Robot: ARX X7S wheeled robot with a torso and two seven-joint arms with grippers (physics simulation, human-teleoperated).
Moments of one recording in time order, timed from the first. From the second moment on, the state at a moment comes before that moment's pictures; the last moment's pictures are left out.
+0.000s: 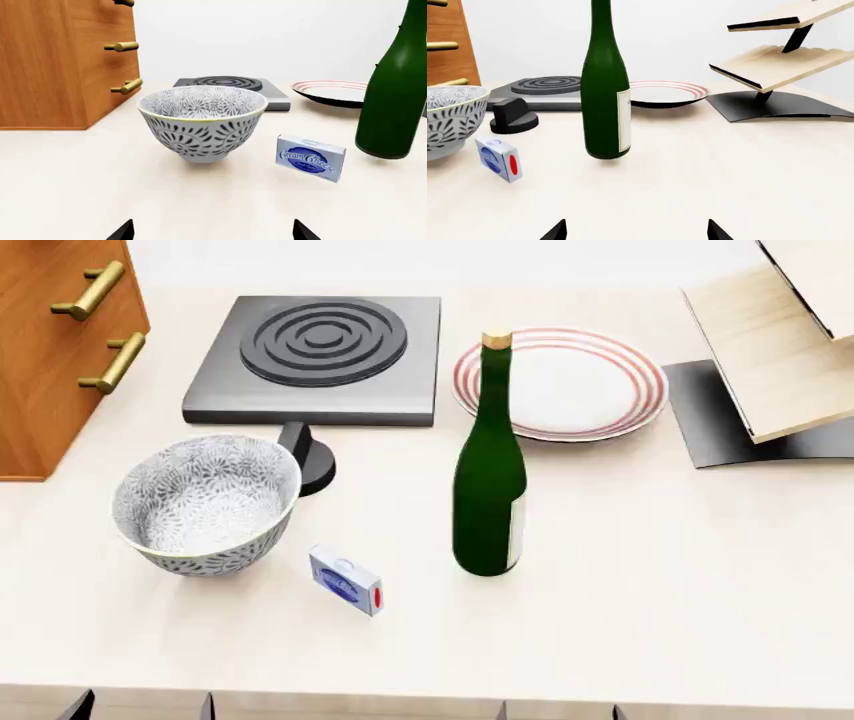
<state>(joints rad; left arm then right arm) 0.00 0.00 0.00 0.00 0.00 0.00 0.00 0.00 0.00 0.00 0.00 0.00 0.00 0.00</state>
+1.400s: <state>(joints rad) 0.00 -0.18 0.05 0.53 -0.19 -0.12 -0.14 -0.01 0.15 -0.08 -0.67 0.02 0.41 0.19</state>
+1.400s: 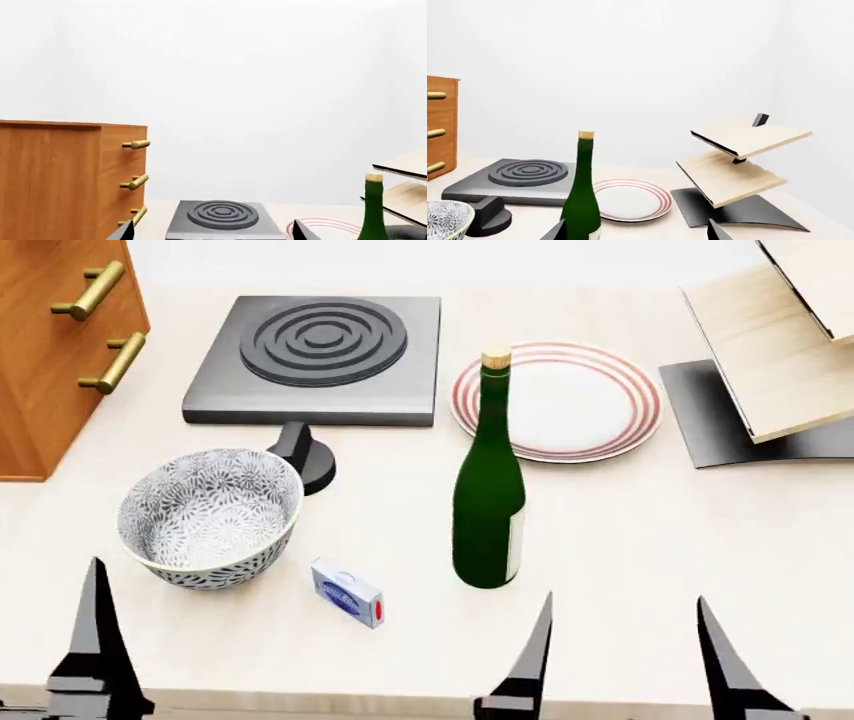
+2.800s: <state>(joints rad) -0.14 -0.40 -0.10 1.03 -0.58 -0.38 -0.39 1.06 1.07 -1.45 -1.05 0.41 0.15 1.47</state>
